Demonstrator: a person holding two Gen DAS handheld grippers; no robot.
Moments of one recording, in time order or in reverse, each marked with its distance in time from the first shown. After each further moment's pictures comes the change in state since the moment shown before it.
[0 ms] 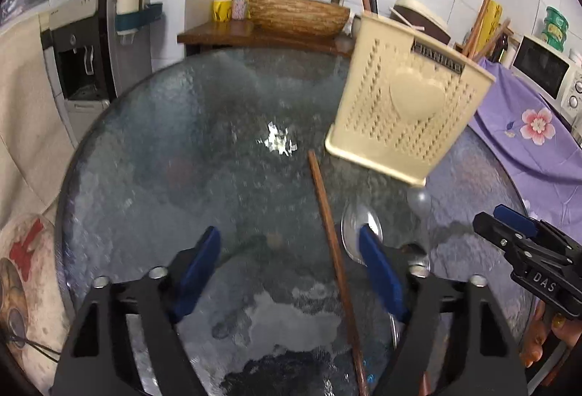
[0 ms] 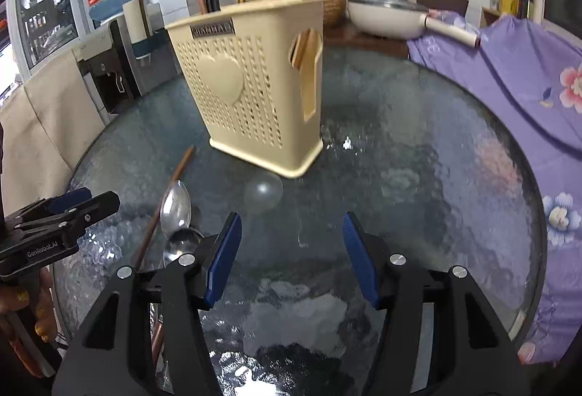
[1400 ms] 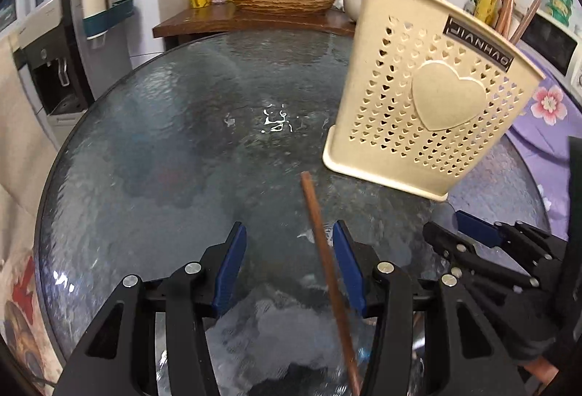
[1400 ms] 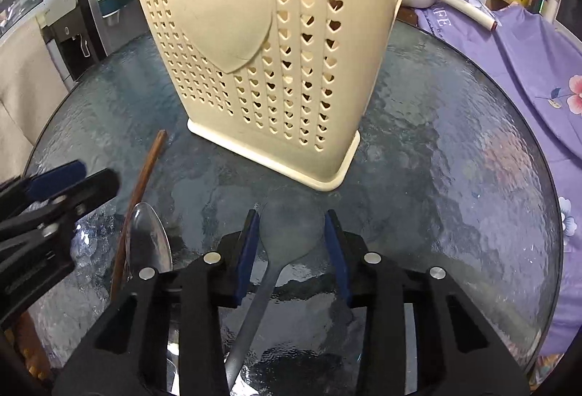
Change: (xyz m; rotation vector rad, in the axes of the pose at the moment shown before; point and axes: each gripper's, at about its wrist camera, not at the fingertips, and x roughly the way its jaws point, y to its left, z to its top) left arm 0.060 -0.016 0.045 0.092 0.095 0.022; right arm 0.083 0.045 0.030 -0.028 0.168 -0.125
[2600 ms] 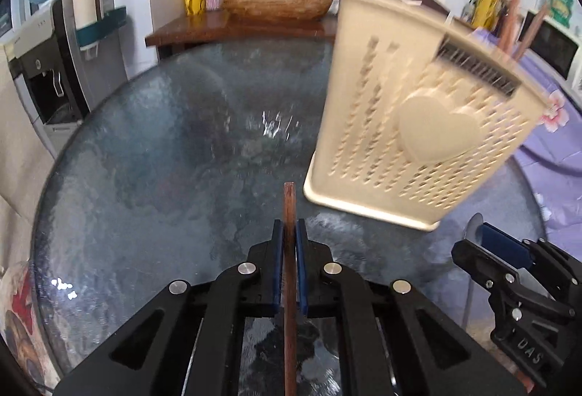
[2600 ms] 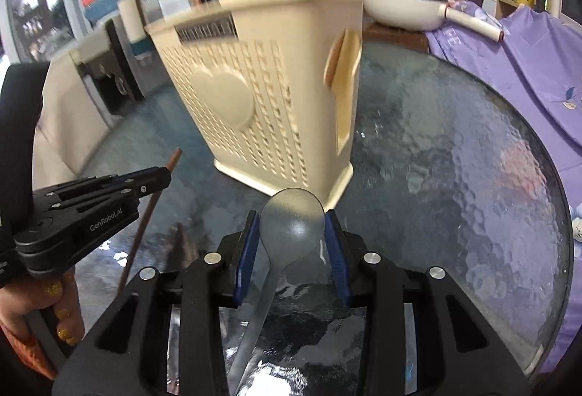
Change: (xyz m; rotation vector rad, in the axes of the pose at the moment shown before) left arm -0.008 -0.013 0.021 -0.006 -0.044 -0.013; right arm -0.048 -0.038 0.004 0.036 -0.157 0.185
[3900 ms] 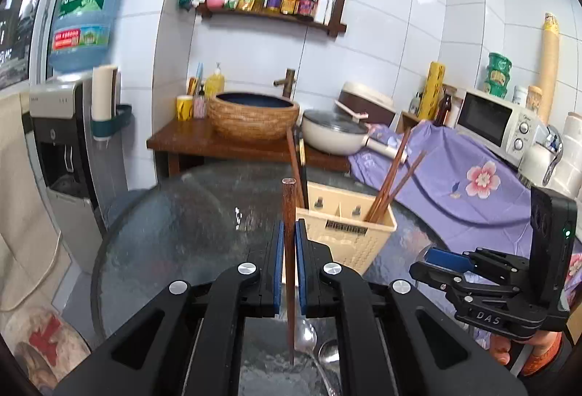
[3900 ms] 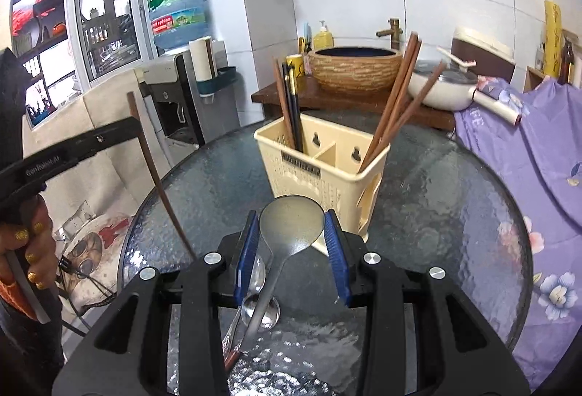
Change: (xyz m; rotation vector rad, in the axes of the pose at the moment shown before) left arm -0.184 0.015 0.023 0.018 -0.387 -0.139; right arm -0.123 0.026 0.037 -0.162 -0.158 0.128
